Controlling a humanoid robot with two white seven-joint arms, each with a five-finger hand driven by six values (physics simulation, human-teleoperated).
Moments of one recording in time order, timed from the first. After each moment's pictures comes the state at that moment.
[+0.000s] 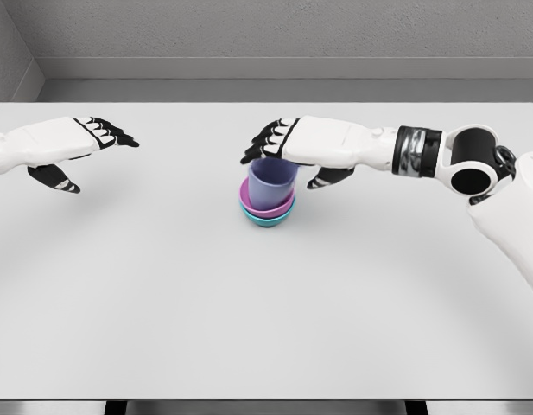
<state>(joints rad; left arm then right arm) -0.68 0.89 -0.62 -1.32 -0.38 -0.61 -0.46 -0.74 -0.48 0.60 -1.47 0.40 -0.61 0.61</state>
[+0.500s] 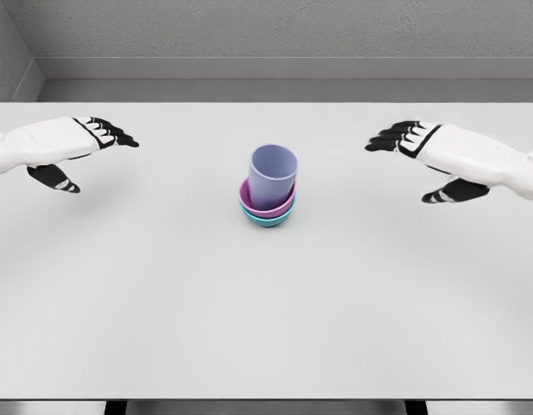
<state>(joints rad) -0.68 0.89 -0.62 -1.32 -0.38 -0.61 -0.46 -0.33 -0.80 0.17 -1.62 0.23 -0.62 0.61</state>
